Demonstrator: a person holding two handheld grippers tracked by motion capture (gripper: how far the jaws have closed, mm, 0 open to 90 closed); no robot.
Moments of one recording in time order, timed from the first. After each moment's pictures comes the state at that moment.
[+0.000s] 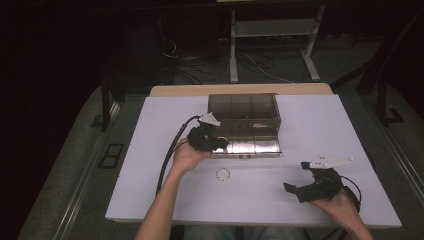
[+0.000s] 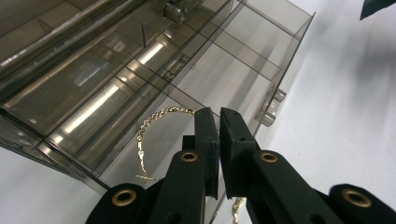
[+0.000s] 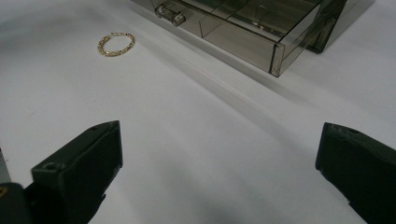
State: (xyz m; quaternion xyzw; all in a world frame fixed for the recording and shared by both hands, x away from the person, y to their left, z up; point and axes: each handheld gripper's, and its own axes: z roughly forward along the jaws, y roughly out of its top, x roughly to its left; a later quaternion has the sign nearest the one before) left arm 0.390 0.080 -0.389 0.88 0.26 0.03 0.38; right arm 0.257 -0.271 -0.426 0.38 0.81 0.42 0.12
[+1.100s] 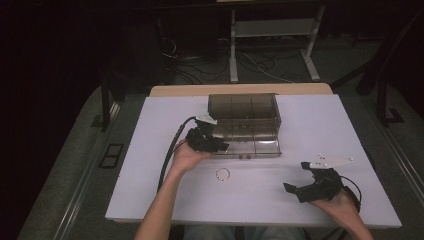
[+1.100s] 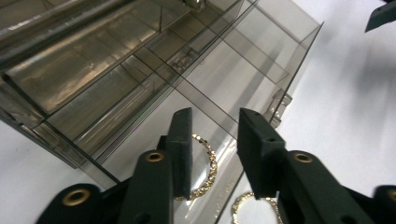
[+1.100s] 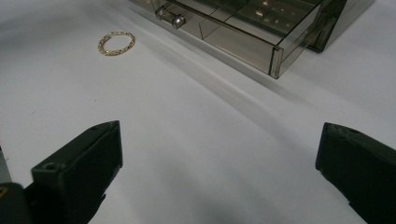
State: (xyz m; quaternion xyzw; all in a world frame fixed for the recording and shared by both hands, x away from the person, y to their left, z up) left arm 0.391 0.087 -0.391 0.87 0.30 0.01 0.39; right arm 0.257 -0.272 -0.426 0.38 0.81 0.42 0.12
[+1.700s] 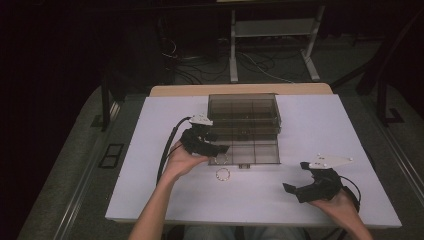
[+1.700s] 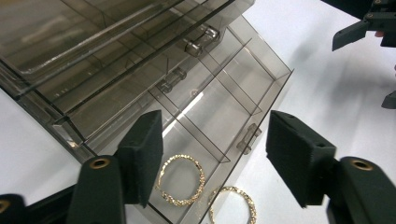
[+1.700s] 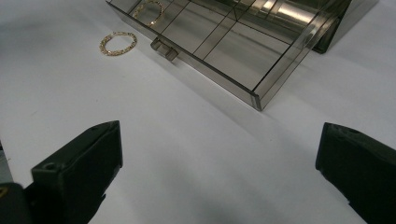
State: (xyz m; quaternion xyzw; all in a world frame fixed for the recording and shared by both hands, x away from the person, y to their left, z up) left arm 0.361 0.093 -0.363 0.86 0.29 0.05 0.42; right arm 0.257 -0.270 -0.426 0.38 0.81 0.42 0.12
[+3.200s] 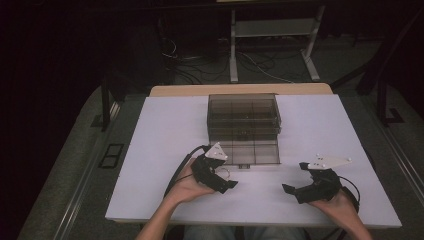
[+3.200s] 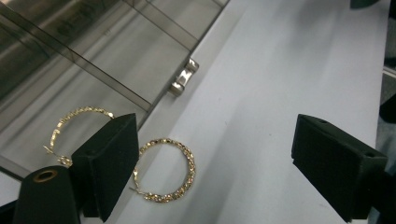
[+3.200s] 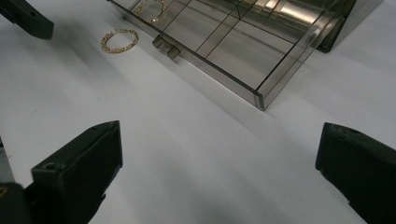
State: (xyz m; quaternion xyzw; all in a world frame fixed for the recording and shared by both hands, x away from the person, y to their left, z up) left arm 0.307 0.067 -0.410 0.91 0.21 0.03 0.36; right arm 0.256 -0.268 -0.427 0.38 0.82 0.42 0.12
